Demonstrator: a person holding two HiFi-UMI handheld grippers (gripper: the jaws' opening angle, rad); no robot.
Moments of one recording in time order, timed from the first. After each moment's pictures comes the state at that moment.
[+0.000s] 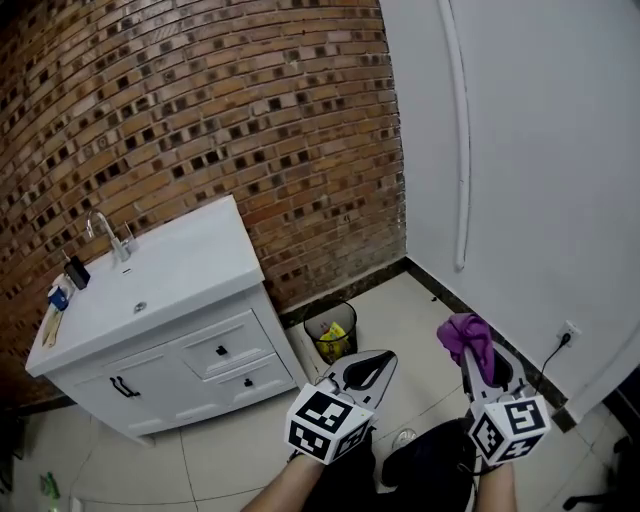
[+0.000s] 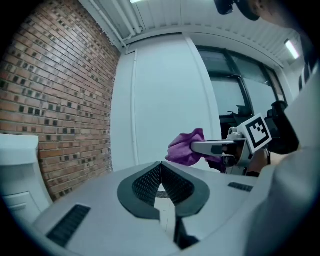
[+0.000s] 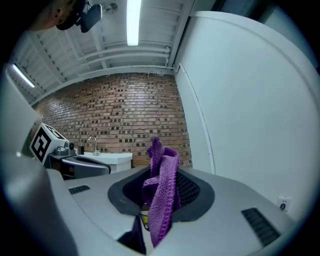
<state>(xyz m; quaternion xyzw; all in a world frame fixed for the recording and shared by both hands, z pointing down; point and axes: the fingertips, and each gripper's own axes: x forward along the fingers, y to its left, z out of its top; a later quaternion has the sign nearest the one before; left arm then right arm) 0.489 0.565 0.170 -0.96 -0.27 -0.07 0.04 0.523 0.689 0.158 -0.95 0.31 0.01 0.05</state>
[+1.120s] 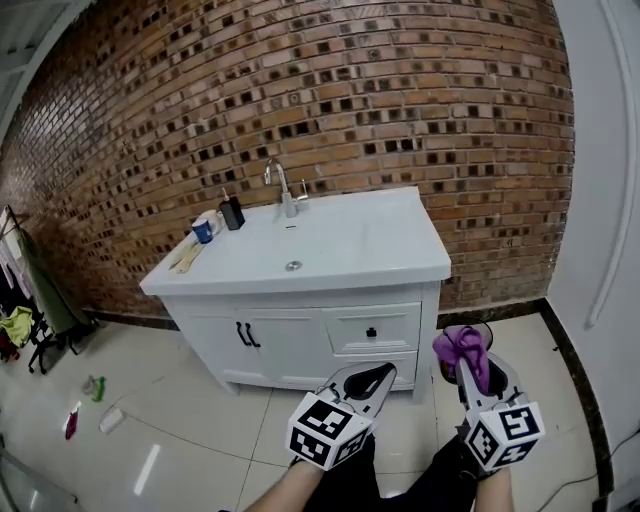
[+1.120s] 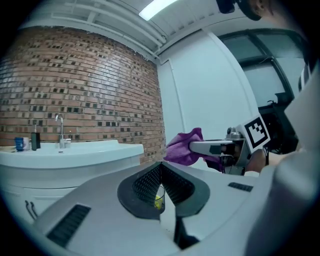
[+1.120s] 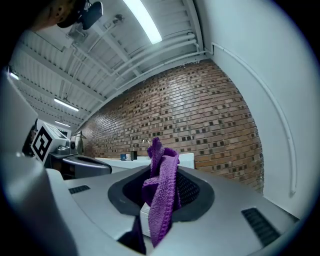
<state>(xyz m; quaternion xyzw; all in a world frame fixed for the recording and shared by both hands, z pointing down) 0.329 0.309 0.158 -1.00 0.00 -0.07 0.05 0.422 0.392 0.148 -0.82 0.57 0.02 0.05</state>
